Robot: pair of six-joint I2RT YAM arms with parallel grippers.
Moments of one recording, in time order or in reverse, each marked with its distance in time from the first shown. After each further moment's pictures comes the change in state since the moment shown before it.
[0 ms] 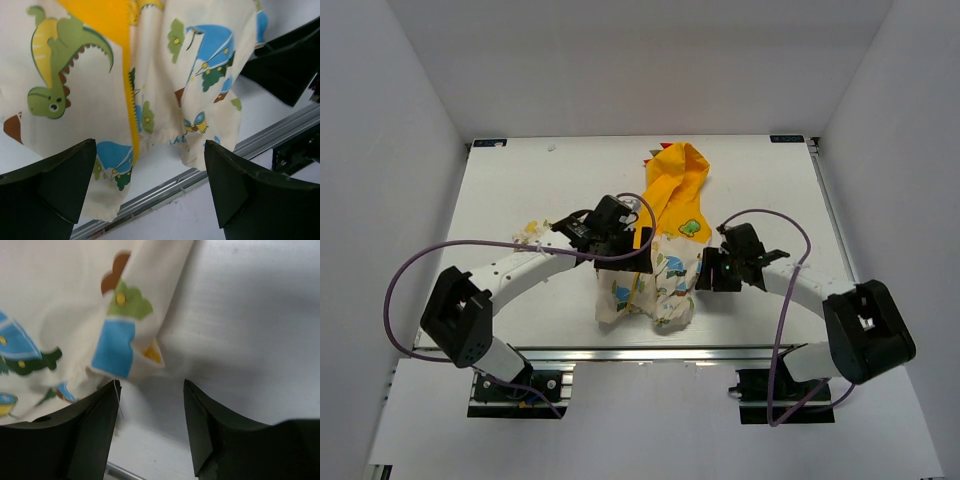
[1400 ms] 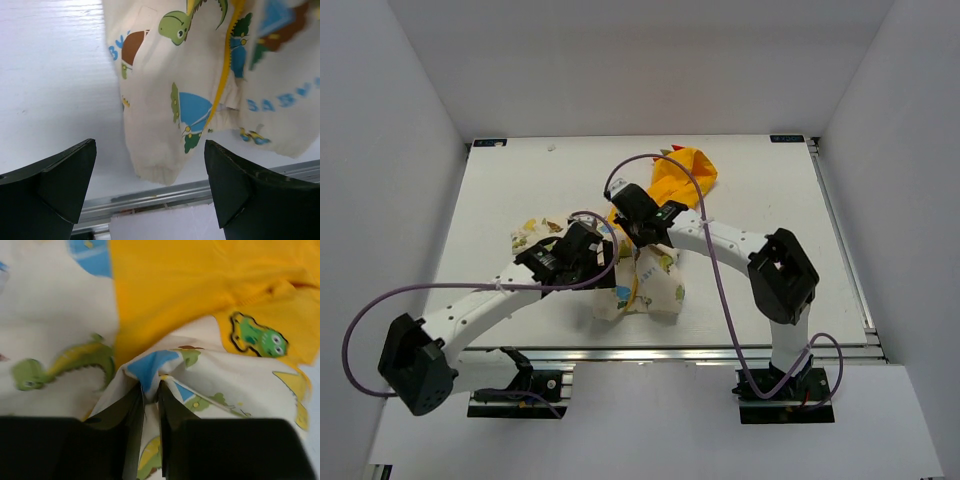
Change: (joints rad) left arm 0.007 -0.279 -0.259 -0.088 -0.290 -0.126; right arm 0.454 0.568 0.918 -0.286 0.553 -0.410
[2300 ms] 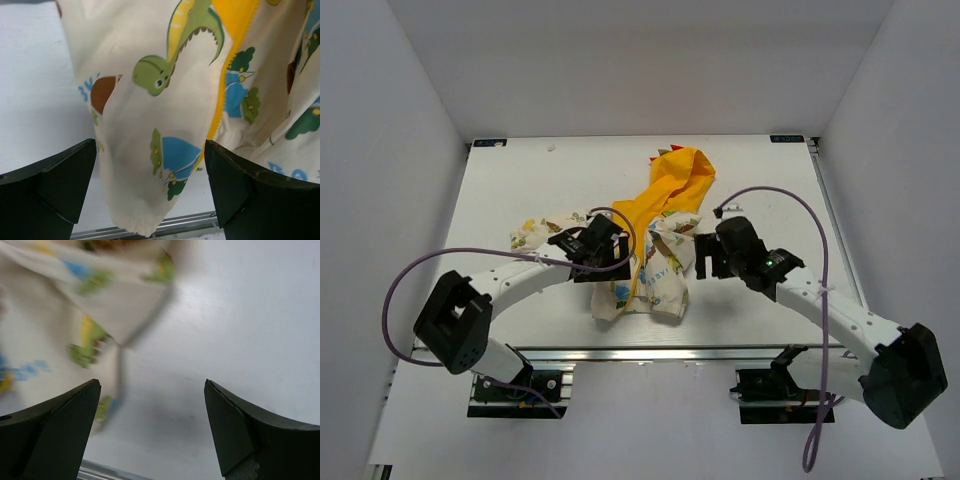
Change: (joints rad) left arm 0.007 0.209 0.050 0.102 -0.004 -0.020; right arm -0.207 -0.817 -0.707 0.113 -0.149 0.318
